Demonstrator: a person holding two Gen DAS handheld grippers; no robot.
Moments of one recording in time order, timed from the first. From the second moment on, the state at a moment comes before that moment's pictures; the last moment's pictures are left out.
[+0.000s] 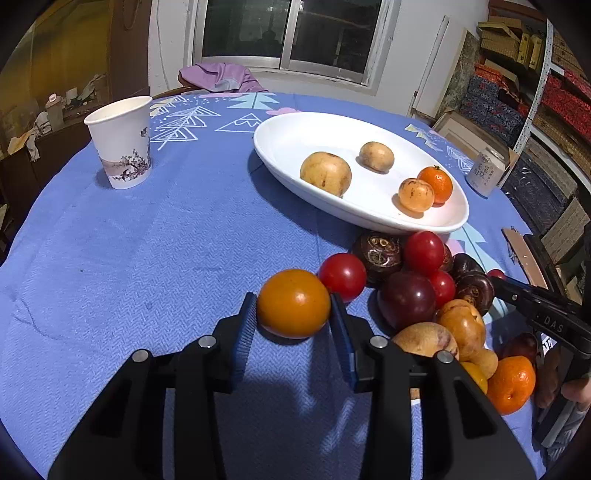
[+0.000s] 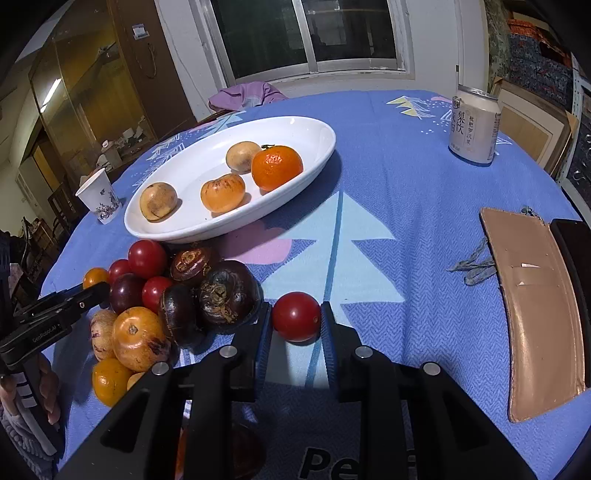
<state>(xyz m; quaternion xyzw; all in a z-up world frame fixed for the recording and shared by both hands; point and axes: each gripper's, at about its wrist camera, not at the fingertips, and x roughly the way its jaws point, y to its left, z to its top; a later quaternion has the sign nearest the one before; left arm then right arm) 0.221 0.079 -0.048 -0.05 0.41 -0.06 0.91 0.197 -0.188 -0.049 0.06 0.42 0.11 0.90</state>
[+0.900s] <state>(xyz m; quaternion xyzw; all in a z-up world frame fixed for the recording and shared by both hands) 0.356 0.061 0.021 -0.04 0.37 -0.02 0.93 0.339 -0.150 0.039 0.04 0.36 0.12 0.93</state>
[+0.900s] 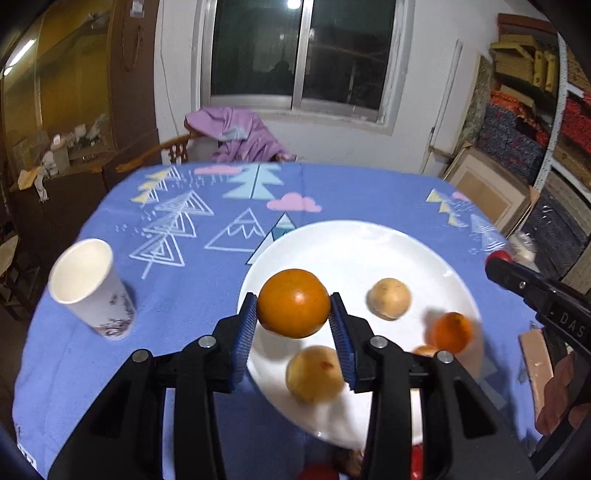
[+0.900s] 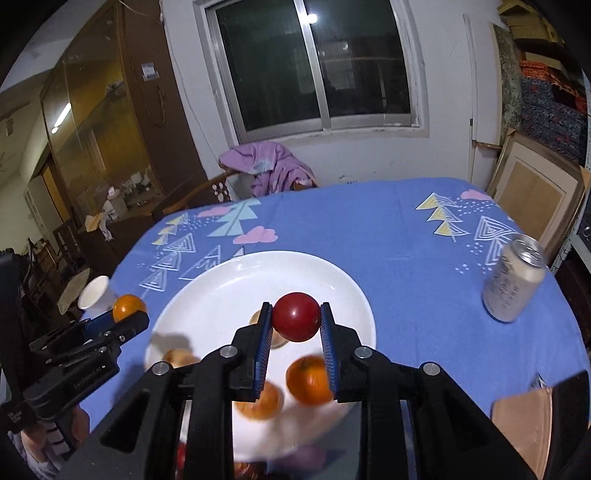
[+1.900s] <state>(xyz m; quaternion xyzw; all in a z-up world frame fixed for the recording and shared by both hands) 0.331 0.084 0.041 -0.07 0.32 -0.01 0.94 0.297 -0.156 0.083 0.07 0.29 0.13 0.94</state>
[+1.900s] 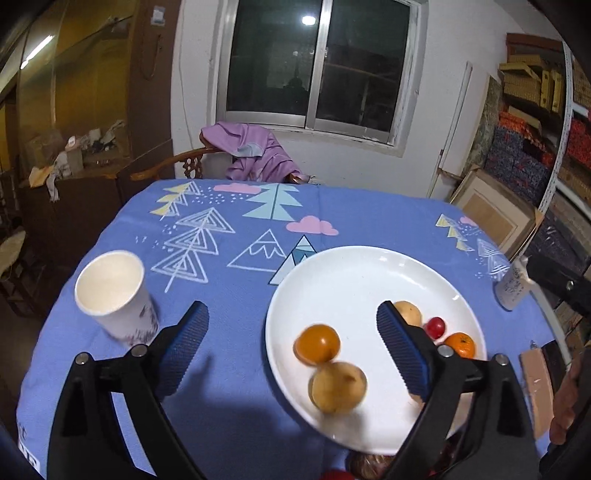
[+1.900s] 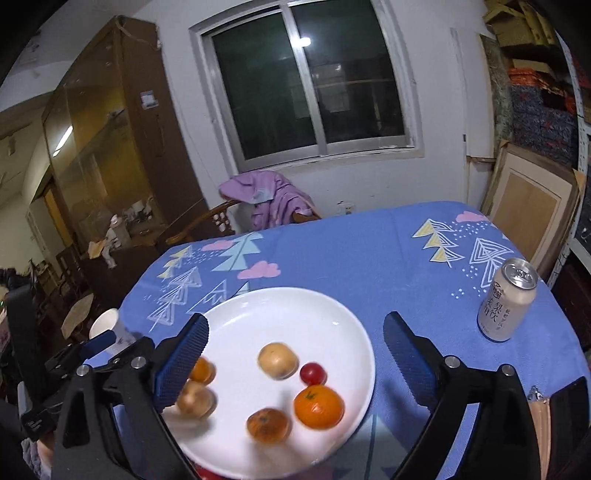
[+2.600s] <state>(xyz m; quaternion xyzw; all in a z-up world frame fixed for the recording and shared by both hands) 0.173 0.036 -0.024 0.02 0.36 -0.04 0.93 0.136 -0.234 -0.001 0.13 0.34 0.17 0.92</state>
